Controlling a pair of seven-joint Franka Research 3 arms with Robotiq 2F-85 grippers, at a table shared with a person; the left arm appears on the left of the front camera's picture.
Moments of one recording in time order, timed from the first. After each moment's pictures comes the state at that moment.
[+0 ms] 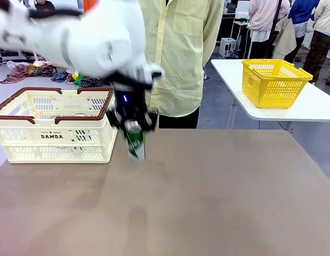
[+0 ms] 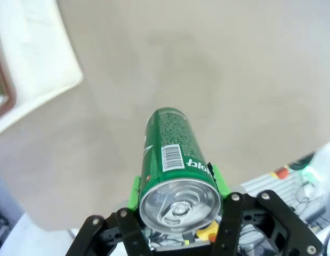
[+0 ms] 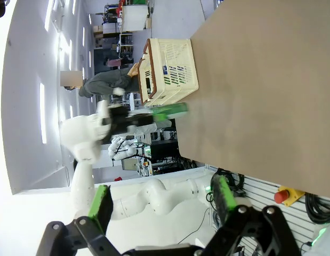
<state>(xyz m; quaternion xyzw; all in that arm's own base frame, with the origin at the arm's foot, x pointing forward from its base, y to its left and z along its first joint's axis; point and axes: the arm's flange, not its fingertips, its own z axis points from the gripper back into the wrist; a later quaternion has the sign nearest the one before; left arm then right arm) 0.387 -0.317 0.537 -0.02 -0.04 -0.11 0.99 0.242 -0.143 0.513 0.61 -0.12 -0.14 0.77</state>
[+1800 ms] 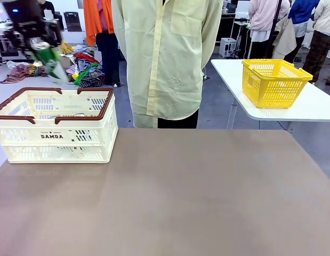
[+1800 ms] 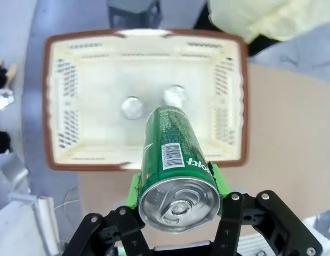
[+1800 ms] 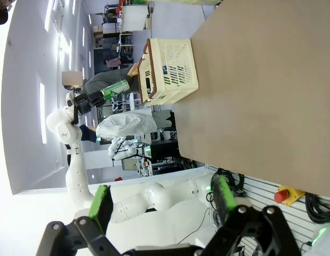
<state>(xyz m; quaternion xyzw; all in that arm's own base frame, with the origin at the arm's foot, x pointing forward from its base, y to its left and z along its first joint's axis) 0.499 -0.021 0.679 -0.04 -0.17 0.07 0.98 0.242 -0.143 0.513 0.61 -0.12 -0.14 0.77</state>
